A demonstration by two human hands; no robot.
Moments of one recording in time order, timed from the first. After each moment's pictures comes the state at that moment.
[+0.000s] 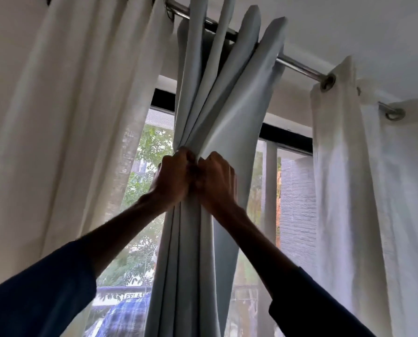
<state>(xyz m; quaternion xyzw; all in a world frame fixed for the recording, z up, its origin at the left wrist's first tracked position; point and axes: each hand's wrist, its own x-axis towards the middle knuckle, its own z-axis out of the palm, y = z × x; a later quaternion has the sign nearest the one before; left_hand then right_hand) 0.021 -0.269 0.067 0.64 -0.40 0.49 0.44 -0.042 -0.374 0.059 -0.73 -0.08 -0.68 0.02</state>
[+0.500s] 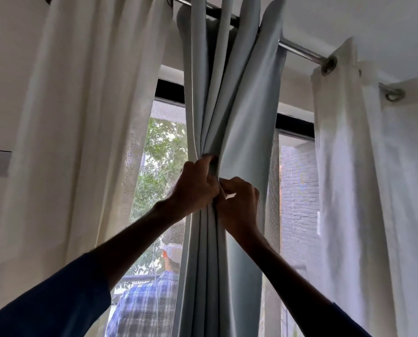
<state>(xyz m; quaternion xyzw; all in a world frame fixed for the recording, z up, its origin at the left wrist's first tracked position) 0.009 -0.277 0.034 0.67 -0.45 0.44 0.40 -0.043 -0.394 -0.010 -0.69 -0.07 -0.69 0.22</state>
